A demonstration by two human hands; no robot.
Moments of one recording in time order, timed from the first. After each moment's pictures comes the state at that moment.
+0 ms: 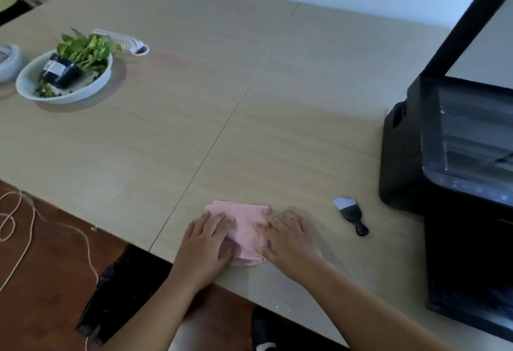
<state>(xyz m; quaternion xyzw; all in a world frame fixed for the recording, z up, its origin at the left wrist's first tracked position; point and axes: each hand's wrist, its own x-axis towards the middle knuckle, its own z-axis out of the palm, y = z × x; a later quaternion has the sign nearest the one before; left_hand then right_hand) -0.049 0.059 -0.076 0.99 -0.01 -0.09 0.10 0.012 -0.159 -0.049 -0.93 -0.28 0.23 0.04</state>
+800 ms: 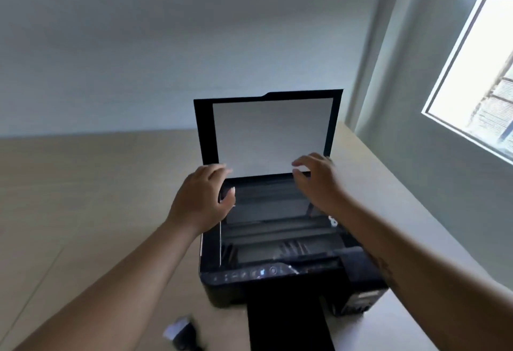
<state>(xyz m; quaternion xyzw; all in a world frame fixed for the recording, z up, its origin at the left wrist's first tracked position) 0.211 -0.312 0.168 0.92 -0.31 0.18 0.18 0.156 -0.568 0.191 -0.95 0.05 -0.19 0.25</state>
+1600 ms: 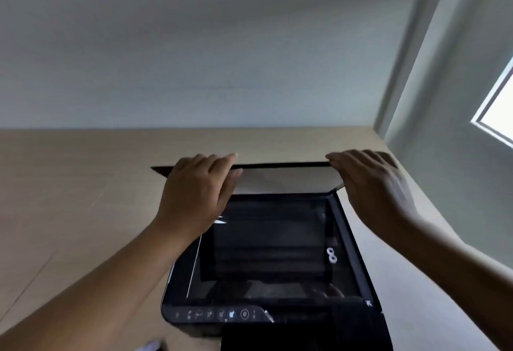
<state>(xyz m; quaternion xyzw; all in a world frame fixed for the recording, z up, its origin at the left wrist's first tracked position) 0.222 -0.387 0.219 0.90 -0.28 0.33 0.07 0.169 -0.674 0.221 -0.91 -0.11 -0.38 0.09</state>
